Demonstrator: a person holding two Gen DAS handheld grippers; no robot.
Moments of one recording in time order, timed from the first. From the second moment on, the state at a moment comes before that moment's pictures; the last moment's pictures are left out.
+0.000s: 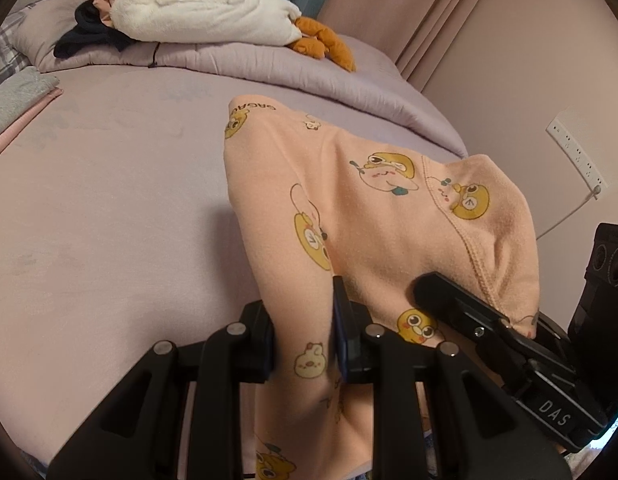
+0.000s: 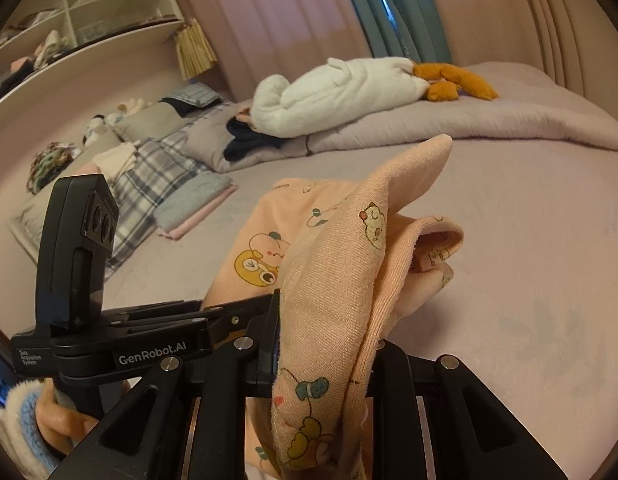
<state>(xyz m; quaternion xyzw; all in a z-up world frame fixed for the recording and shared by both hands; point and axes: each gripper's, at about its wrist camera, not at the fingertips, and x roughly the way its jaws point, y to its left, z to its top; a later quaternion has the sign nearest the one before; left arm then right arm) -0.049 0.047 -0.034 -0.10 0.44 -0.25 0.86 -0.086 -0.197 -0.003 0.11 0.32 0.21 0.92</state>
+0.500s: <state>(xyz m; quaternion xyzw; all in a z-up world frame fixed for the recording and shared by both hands) -0.066 0.074 -0.023 -0.10 0.42 -0.23 0.87 -0.098 -0.167 0.005 0.06 0.30 0.23 0.92</state>
